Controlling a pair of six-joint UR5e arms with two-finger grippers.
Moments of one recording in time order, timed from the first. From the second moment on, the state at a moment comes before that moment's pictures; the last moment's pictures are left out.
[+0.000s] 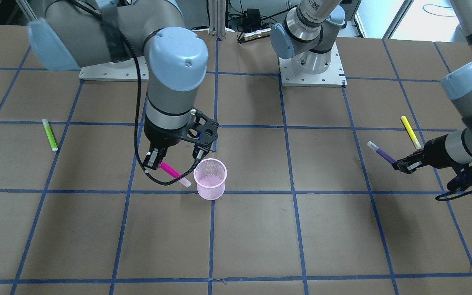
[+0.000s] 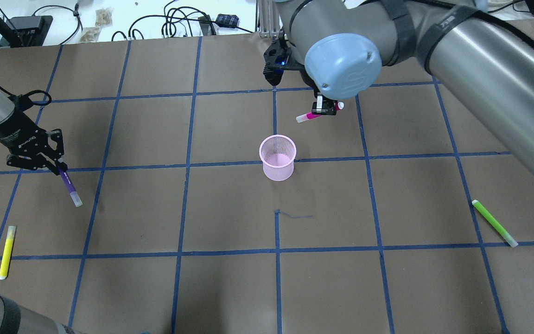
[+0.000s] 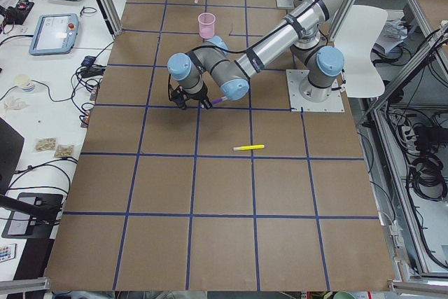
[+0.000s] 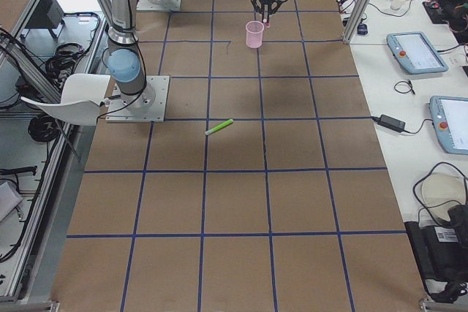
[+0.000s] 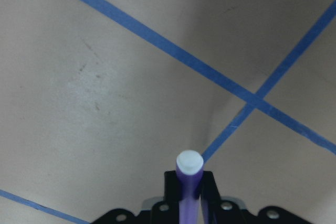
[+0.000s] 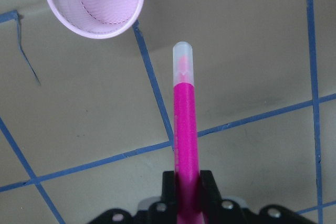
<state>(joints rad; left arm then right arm) -1.03 -1.92 -1.68 -1.40 1.55 0.00 1.92 -1.22 1.42 -1.71 -1.86 -0.94</state>
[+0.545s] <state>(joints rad) -1.06 -1.88 -1.68 -1.38 1.55 0.00 2.02 -1.14 1.39 -1.68 -1.90 -0.81</state>
